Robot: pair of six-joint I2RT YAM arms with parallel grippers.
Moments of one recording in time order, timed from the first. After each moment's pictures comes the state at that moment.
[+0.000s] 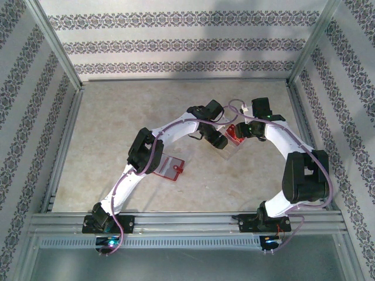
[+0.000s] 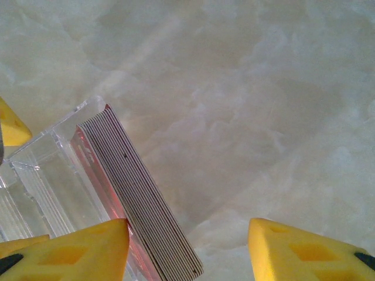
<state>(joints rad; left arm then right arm) -0.73 2.50 2.22 -0.88 0.32 0.03 0.06 1.56 1.06 -0.58 -0.11 -0.11</state>
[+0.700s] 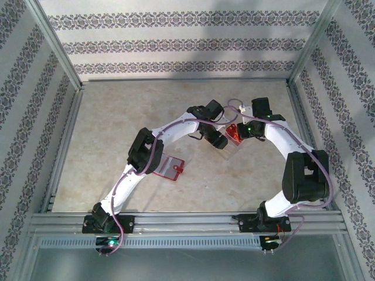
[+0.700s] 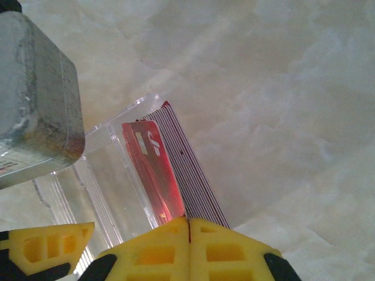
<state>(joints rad) -0.73 2.50 2.22 -0.88 0.32 0.03 0.06 1.56 1.07 -0.59 -0.23 -0.13</state>
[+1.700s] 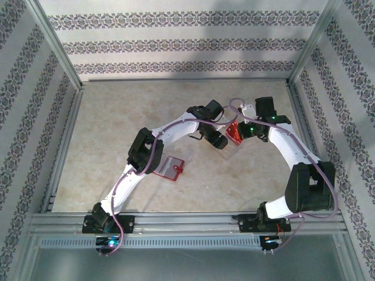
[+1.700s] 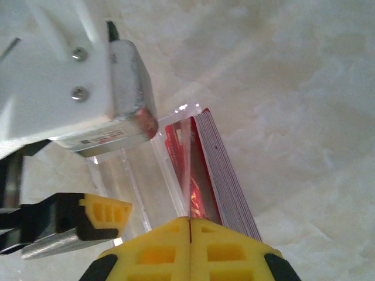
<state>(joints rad) -0.73 2.50 2.22 -0.88 0.32 0.02 0.06 1.45 1.07 -0.64 -0.30 -0.16</state>
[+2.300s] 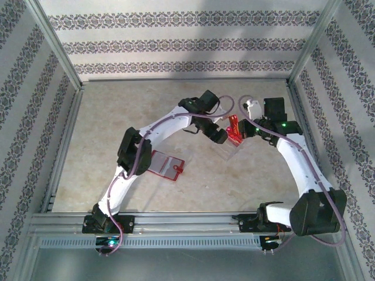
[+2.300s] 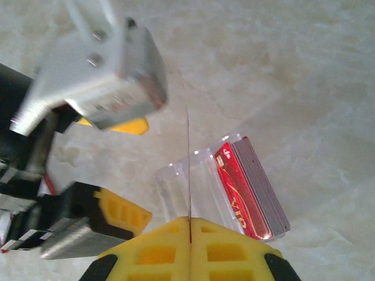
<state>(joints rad) -0.71 2.29 2.14 -0.92 0.36 0.00 0.06 1.24 1.07 -0.68 -0.42 -0.08</state>
